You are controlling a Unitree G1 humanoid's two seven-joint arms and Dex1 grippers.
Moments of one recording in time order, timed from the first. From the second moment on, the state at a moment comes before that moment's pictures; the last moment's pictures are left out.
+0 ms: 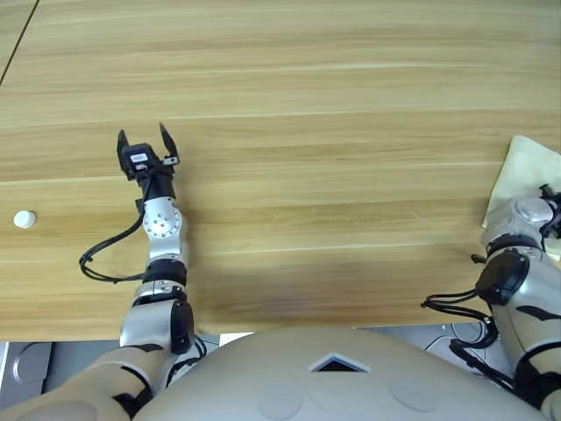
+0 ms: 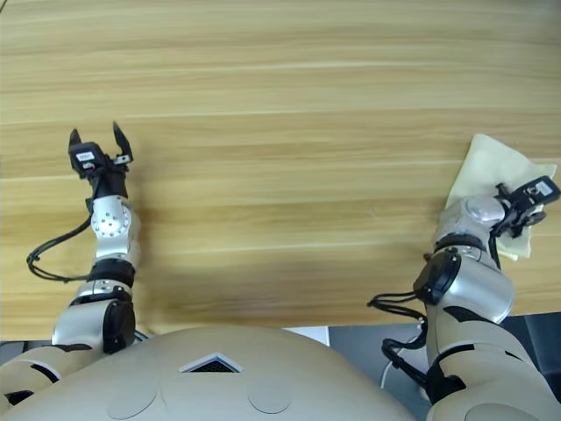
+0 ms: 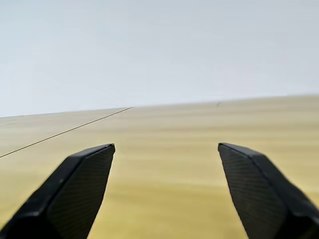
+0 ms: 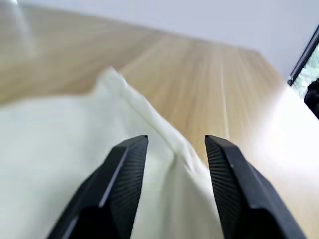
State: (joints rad) left arm -0.29 0.18 0.18 0.82 0.01 -0.70 0.11; right arm -0.53 -0.53 -0.47 1.31 0.11 -0.45 -0.63
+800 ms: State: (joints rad) left arm -0.45 0.09 0.06 1.09 0.13 -0.85 0.19; right arm -0.57 -0.06 -0.01 1.21 -0.18 -0.78 -0.13
